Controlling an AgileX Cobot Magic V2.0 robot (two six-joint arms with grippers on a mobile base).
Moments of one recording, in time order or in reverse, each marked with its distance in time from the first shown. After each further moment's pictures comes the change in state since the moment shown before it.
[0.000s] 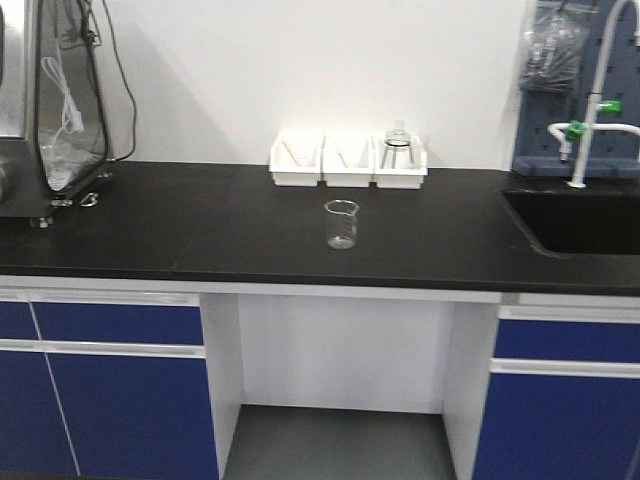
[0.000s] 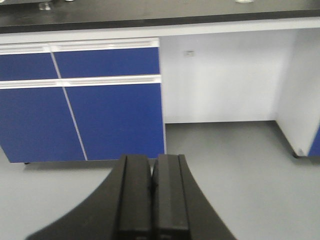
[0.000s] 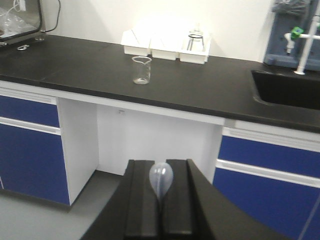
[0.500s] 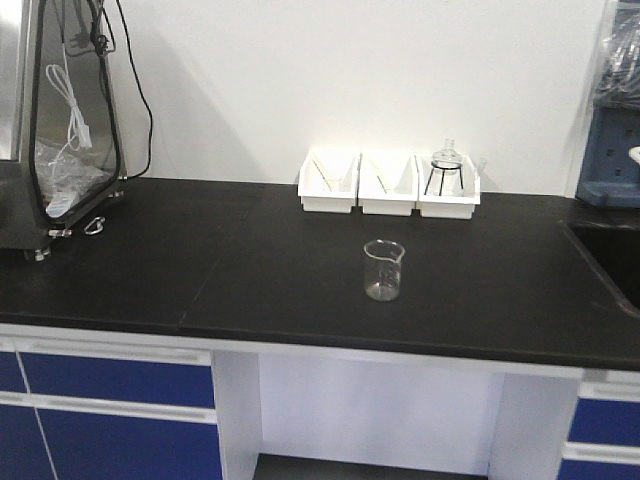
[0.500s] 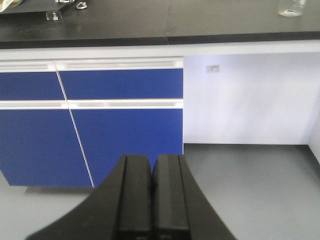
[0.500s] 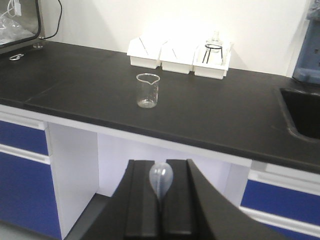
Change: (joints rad) left arm 0.000 0.000 0.000 0.000 0.000 0.000; right arm 0.000 0.000 0.000 0.000 0.000 0.000
